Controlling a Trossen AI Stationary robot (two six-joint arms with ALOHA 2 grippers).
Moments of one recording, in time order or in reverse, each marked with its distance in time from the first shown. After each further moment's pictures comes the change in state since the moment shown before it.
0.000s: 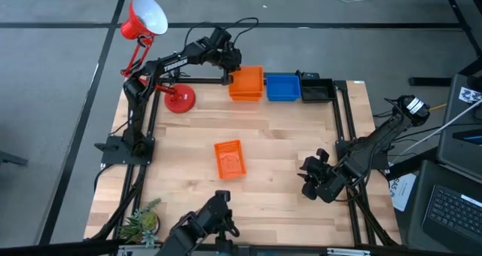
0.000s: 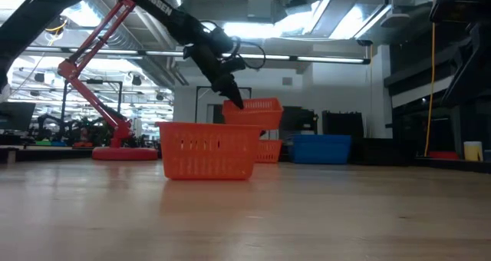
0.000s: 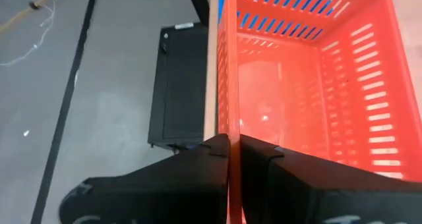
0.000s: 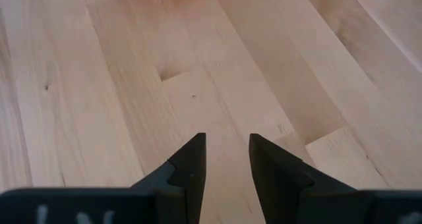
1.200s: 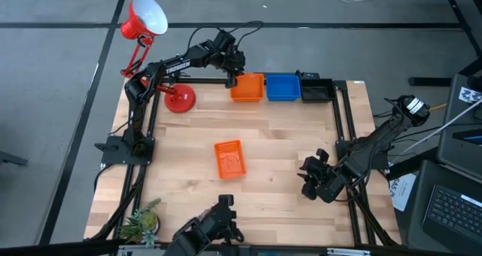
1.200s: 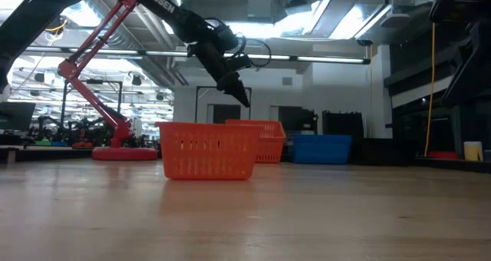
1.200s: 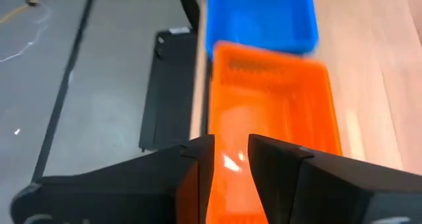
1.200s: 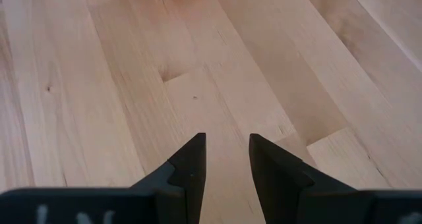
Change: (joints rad) left arm -0.046 -0.002 0.000 0.014 -0.021 -0.069; right arm 0.000 0.000 0.000 0.005 0.000 0.000
